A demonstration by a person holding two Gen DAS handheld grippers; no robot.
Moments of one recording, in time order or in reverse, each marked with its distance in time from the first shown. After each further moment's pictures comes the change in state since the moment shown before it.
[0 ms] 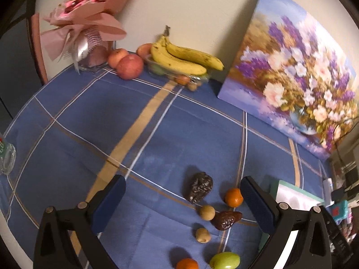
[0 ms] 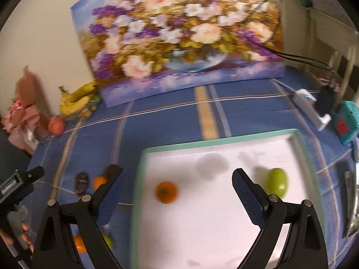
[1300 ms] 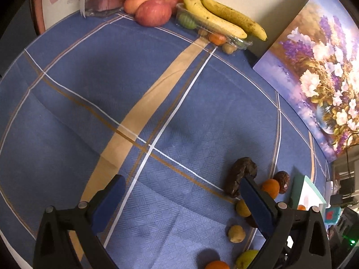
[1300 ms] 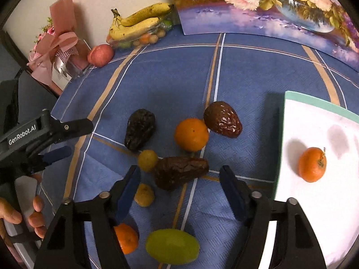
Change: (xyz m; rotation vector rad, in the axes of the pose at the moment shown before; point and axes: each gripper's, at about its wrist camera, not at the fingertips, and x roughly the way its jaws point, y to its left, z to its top) left arm 0.073 0.056 -0.007 -0.123 0.250 -0.013; right arm 0.095 0.129 -0.059 -0.209 0.293 0.219
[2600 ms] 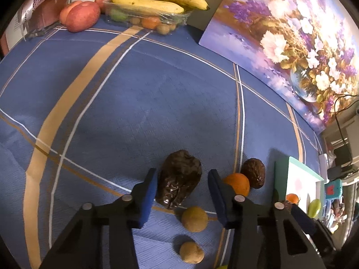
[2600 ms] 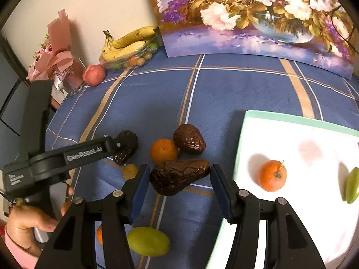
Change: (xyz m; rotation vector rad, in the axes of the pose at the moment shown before) left arm 0.043 -0.078 -0.015 0.200 0.016 -0.099; right arm -0.038 -0.027 0.003 0.020 -0.096 -0.039
